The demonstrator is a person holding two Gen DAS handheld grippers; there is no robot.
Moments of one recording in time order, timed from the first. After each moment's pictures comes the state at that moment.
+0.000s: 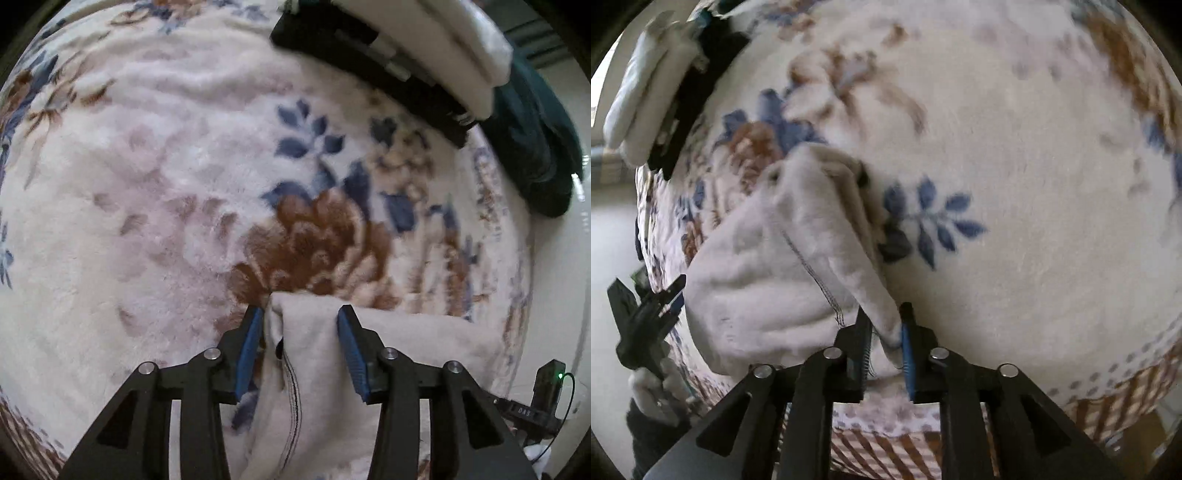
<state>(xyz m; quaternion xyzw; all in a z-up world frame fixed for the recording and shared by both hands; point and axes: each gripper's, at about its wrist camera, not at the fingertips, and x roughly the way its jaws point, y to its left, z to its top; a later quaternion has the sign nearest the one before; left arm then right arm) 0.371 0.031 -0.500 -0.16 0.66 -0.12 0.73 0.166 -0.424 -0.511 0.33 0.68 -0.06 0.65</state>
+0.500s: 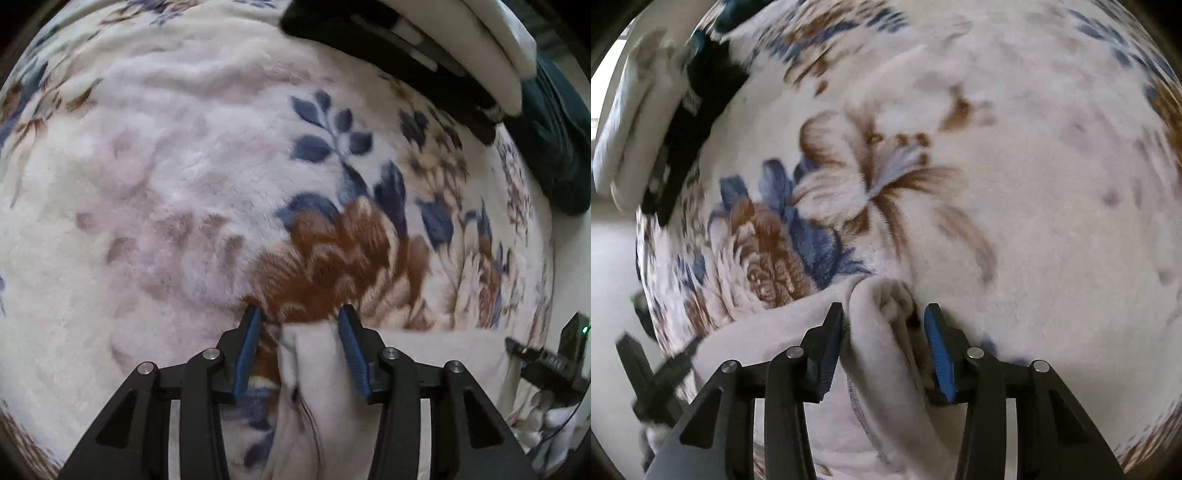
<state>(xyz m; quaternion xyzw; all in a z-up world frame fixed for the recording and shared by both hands) 0.395 0.020 -0.538 -0.13 0.67 -0.09 0.72 0.257 -0.423 -0.547 0.33 0.66 -0.07 0.67</state>
